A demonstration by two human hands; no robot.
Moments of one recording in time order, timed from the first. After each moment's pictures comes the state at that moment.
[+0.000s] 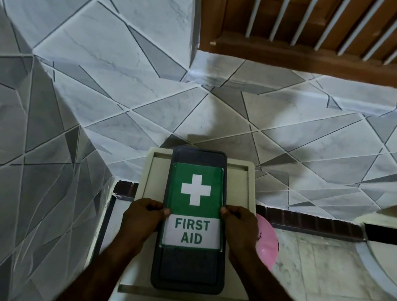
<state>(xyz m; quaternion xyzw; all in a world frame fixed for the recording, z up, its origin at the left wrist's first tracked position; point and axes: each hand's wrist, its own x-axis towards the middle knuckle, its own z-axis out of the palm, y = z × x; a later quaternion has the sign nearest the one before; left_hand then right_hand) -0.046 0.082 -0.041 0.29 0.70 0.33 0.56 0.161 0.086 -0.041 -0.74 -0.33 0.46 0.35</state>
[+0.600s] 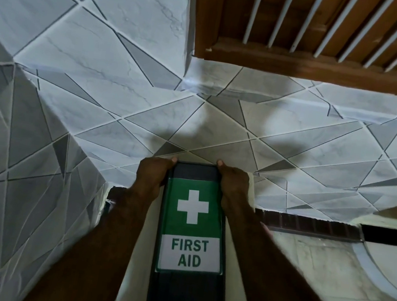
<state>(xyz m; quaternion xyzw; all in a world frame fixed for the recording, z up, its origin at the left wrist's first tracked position) -0.038 0.231 -0.040 0.21 0.69 0.40 0.56 0.133 0.223 -0.030 -0.75 -0.25 0.47 0.40</state>
